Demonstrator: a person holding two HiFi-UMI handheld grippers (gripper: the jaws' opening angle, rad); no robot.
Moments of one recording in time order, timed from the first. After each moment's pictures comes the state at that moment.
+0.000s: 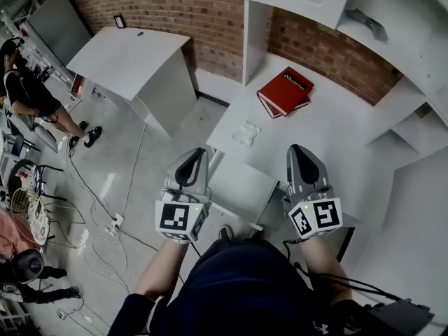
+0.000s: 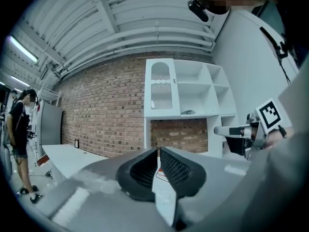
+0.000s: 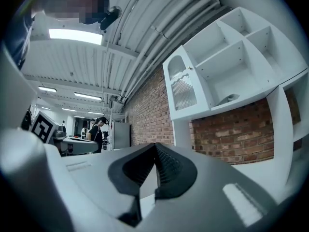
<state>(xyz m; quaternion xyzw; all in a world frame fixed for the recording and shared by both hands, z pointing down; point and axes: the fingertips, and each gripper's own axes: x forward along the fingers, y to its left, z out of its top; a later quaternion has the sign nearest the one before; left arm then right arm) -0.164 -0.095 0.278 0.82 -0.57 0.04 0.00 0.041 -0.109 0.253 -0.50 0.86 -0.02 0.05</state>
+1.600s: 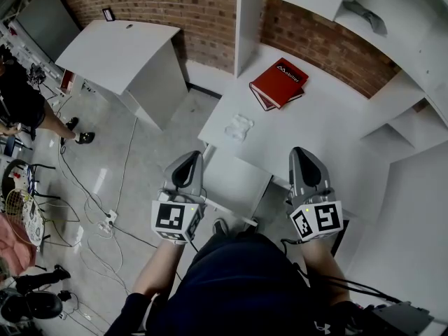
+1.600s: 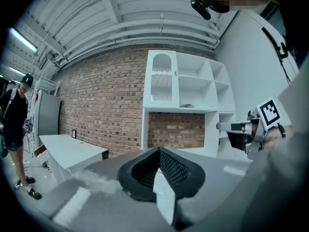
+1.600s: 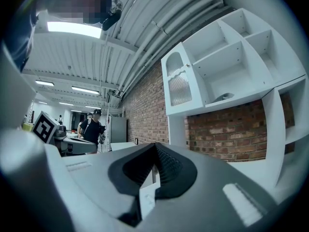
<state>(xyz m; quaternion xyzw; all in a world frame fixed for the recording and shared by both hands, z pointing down) -0.159 -0.099 0.311 0.83 -0.55 0.05 0.05 0.060 -0.106 0.271 -0.52 0.85 -0.02 0.02</state>
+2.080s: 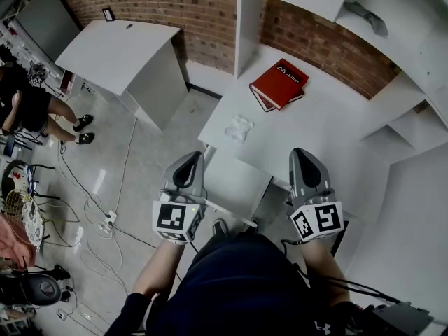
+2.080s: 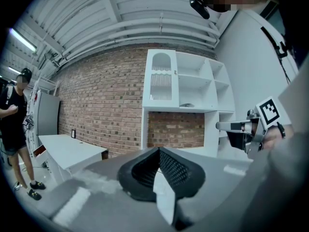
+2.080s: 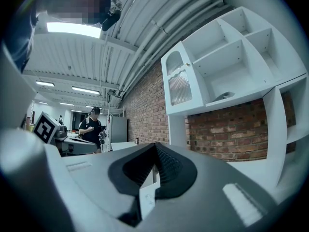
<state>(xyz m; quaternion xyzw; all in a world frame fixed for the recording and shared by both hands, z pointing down) -0.157 -0.104 0.312 0.83 -0.55 0.06 0.05 0.060 -0.110 0.274 -0.52 0.86 -0.03 0.02</state>
